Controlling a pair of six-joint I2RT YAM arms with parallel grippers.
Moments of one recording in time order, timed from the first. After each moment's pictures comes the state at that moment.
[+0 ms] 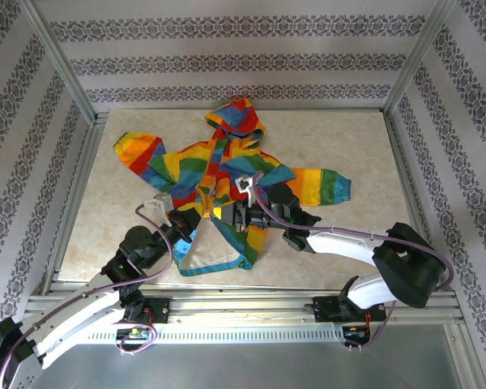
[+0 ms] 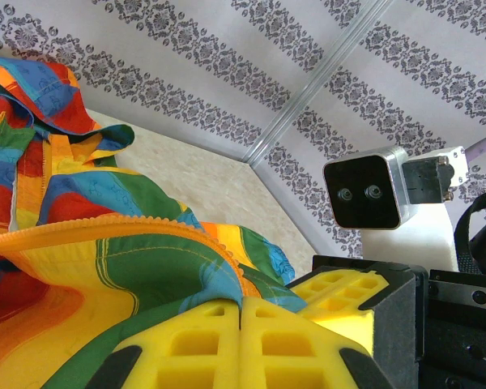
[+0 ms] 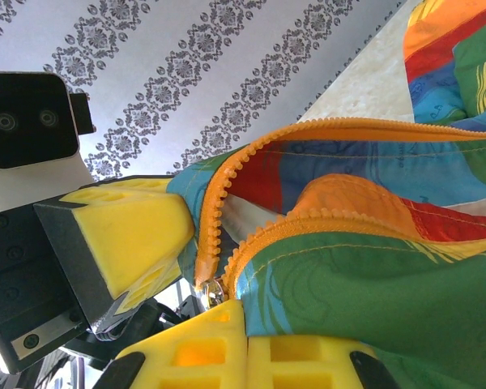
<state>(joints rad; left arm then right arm) -0.69 0.59 0.22 0.38 -0.05 -0.63 0.83 1.42 0.65 0.60 -0.52 0.71</state>
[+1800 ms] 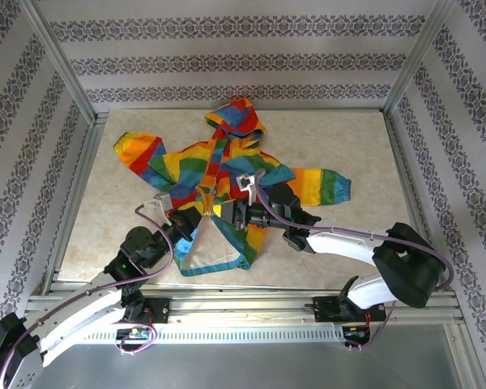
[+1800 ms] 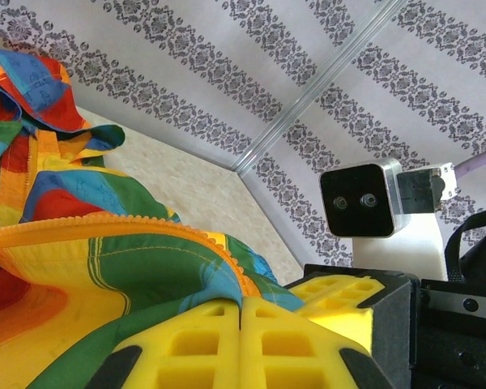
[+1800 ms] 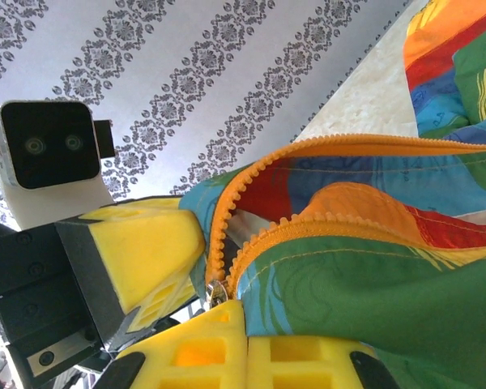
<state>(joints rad) -0.69 0.63 0.20 0.47 -0.05 -0.70 0.83 1.42 0.65 0.64 -0.50 0.77</state>
